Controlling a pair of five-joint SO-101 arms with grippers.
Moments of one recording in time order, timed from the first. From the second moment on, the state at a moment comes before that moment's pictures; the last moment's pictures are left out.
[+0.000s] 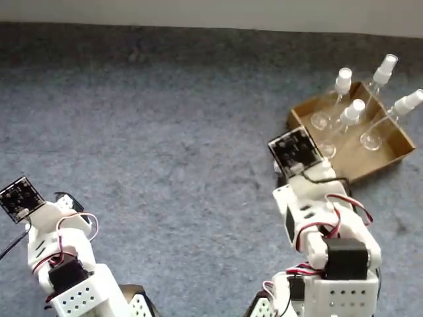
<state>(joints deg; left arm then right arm) -37.9 -103.8 96.0 50.9 12.6 -3.3 -72.6 45.1 73.0 31.3</state>
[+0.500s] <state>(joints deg) -35.0 -103.8 96.0 53.4 6.5 4.4 -75.4 50.8 71.1 13.1</state>
